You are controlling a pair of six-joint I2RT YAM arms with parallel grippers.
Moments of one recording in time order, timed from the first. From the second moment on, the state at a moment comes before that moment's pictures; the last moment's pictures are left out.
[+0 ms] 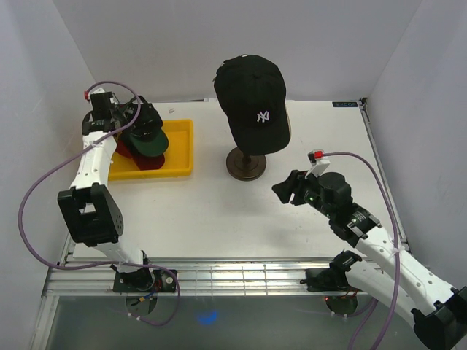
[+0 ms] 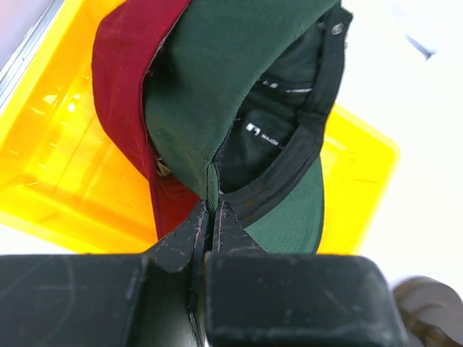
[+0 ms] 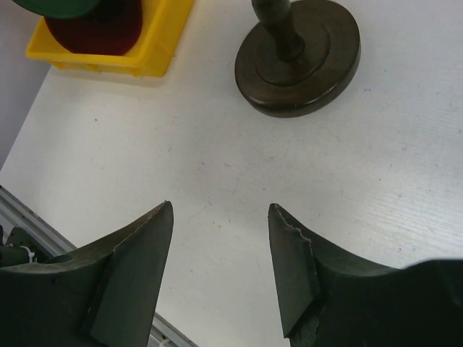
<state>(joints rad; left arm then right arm) 0.16 1.66 1.48 -0.50 -0.11 -0.41 0.62 0.75 0.58 -0.18 -0.04 0.49</state>
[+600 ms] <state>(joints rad) 0.16 1.36 1.47 -0.52 0.01 -0.44 0.62 0.62 0.88 -0.25 -0.02 0.28</state>
